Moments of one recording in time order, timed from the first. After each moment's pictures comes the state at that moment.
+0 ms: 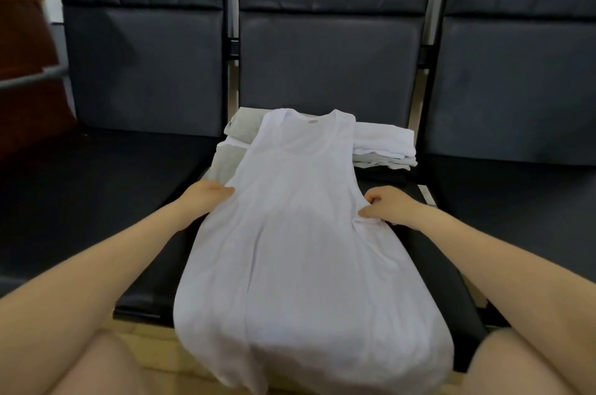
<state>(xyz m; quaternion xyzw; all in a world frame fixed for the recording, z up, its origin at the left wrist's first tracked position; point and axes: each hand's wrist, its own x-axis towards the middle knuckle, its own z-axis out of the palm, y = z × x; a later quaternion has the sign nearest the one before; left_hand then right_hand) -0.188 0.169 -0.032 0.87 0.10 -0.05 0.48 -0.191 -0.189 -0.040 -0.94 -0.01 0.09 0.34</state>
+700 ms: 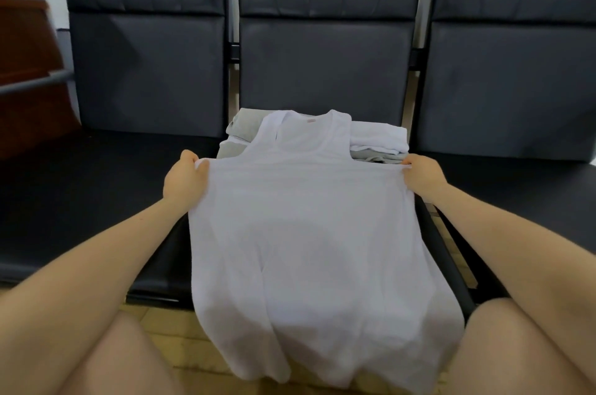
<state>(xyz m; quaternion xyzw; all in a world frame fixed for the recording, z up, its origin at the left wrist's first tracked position) -0.185 0.194 -0.032 0.92 0.10 0.20 0.33 -0.164 -0.247 -0.033 -0.96 0.09 -0.15 0.22</state>
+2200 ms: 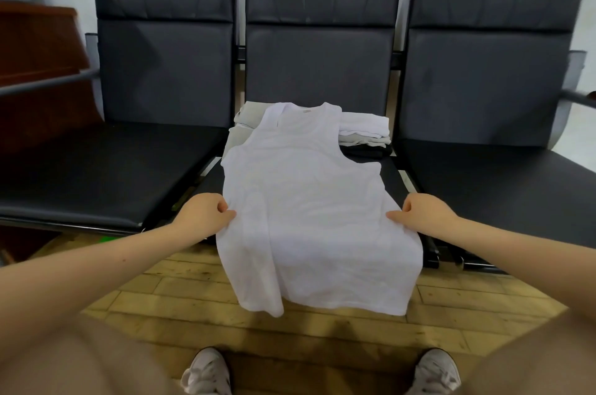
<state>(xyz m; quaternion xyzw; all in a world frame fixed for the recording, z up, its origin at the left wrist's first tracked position) -0.355 0.170 -0.054 0.97 0.01 0.06 0.22 -0.360 -0.227 -0.045 -0.99 0.04 -0.02 0.12</state>
